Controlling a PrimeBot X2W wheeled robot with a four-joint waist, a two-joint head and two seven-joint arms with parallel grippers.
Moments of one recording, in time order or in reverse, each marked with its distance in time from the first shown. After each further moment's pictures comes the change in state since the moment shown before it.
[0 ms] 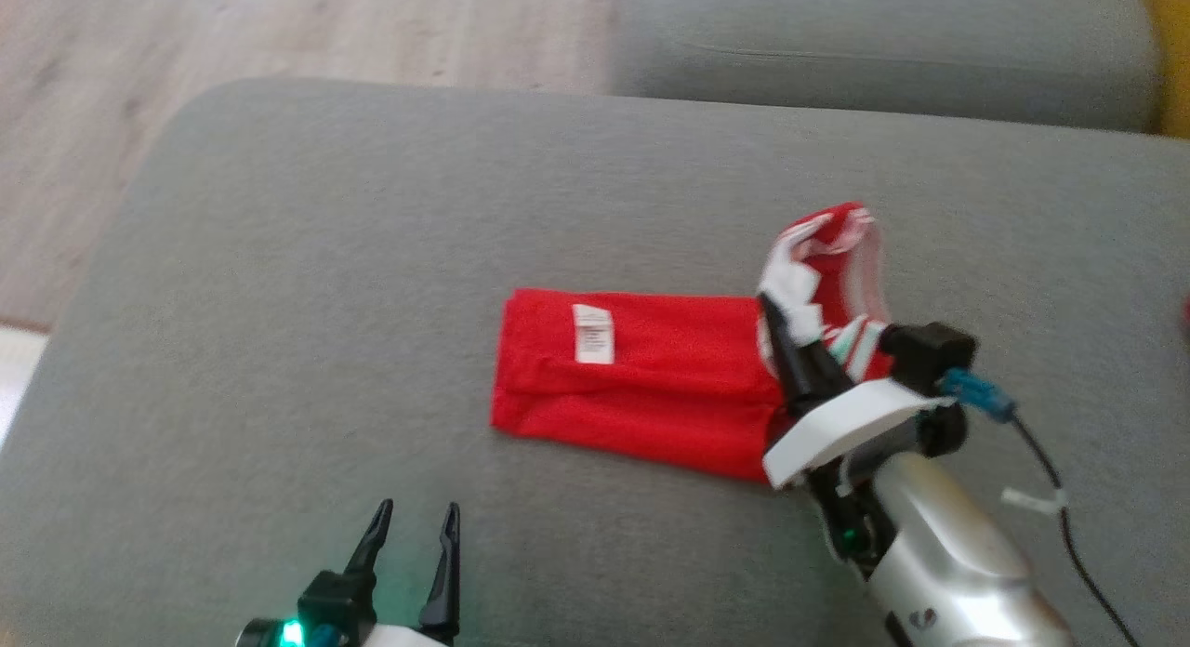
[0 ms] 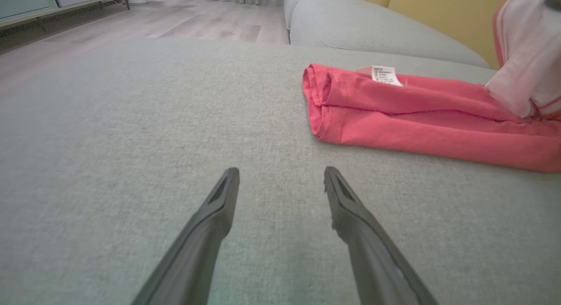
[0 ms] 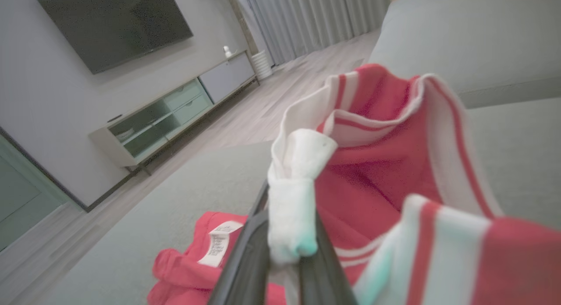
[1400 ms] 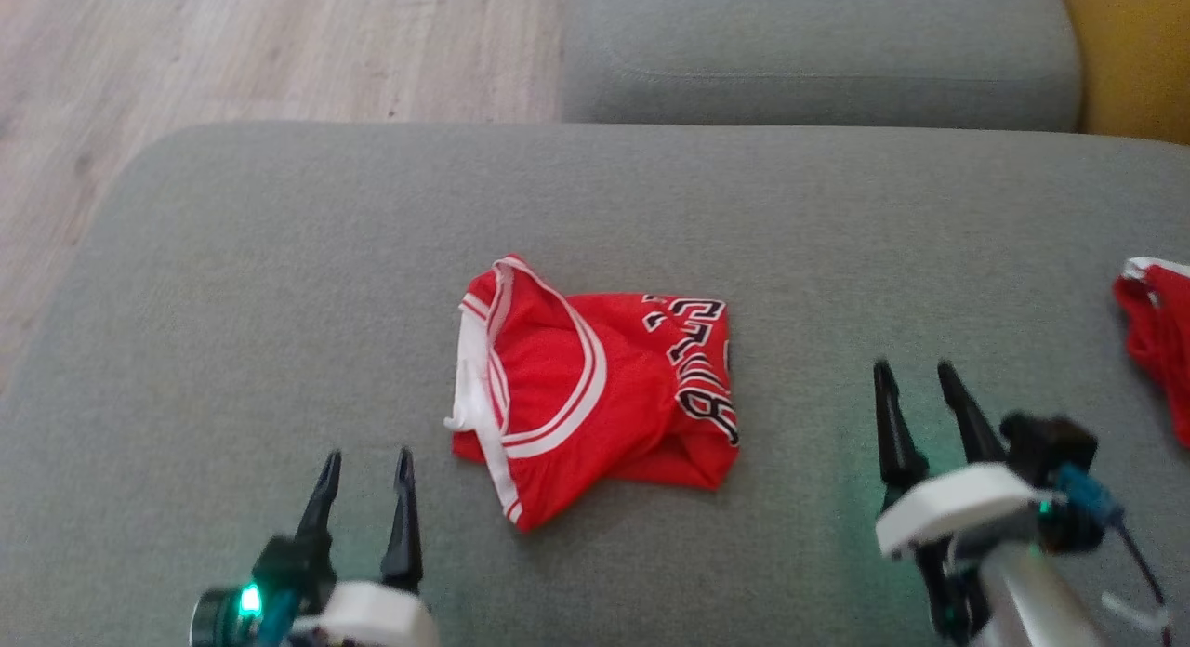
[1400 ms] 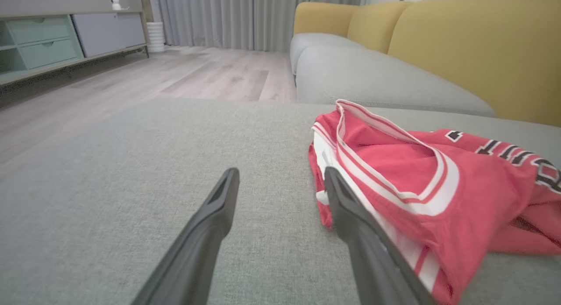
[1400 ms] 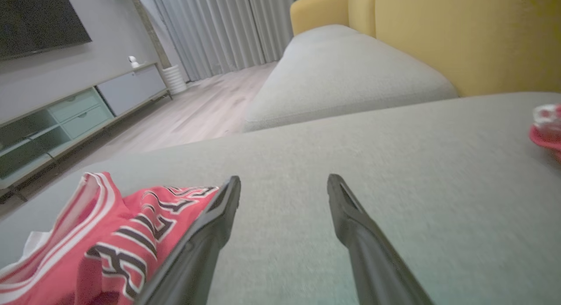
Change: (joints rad) left arm -0.058 -0.001 0.069 -0.056 0.003 0.048 0.000; right arm 0.209 0.009 -0.377 -0.104 -0.322 0.000 -0.001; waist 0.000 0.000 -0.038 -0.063
